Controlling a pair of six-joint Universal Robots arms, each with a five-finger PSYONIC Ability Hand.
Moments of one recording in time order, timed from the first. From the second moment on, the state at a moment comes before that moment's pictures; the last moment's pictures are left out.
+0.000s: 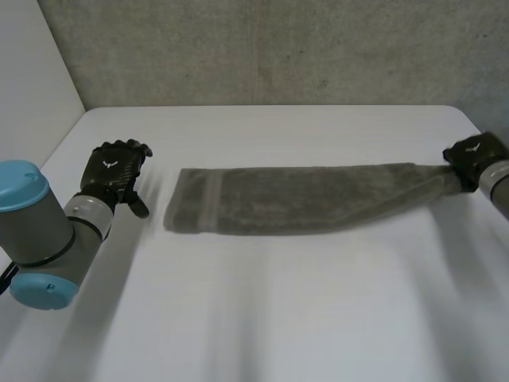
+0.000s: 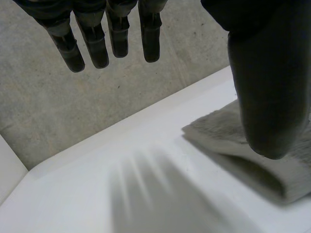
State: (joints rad) left arm 4.49 -2.06 -1.66 3.62 -1.45 3.32; right arm 1.56 -0.84 1.09 0.03 1.41 2.33; left_hand 0.26 0.25 0.26 0.26 0.06; right_hand 1.06 1.27 1.31 1.34 1.16
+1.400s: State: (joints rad) left arm 4.29 -2.14 -1.63 3.62 -1.30 3.34; right arm 1.98 -0.89 1.41 -0.15 1.42 2.77; left_hand 0.27 0.27 0.26 0.26 0.11; right_hand 0.36 0.37 0.37 0.36 0.20
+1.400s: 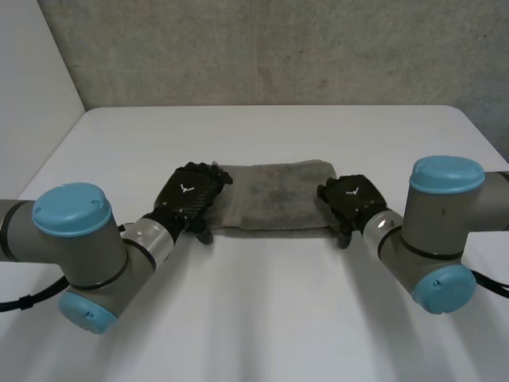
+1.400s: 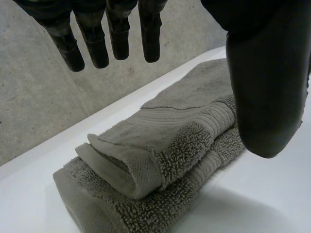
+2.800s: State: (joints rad) left arm 4.31 -2.05 -1.69 3.62 -1.38 3.32; right arm 2.40 -0.80 1.21 -0.06 1.44 2.39; left_hand 0.26 0.25 0.26 0.26 0.06; right_hand 0.32 0.31 0.38 0.32 0.15
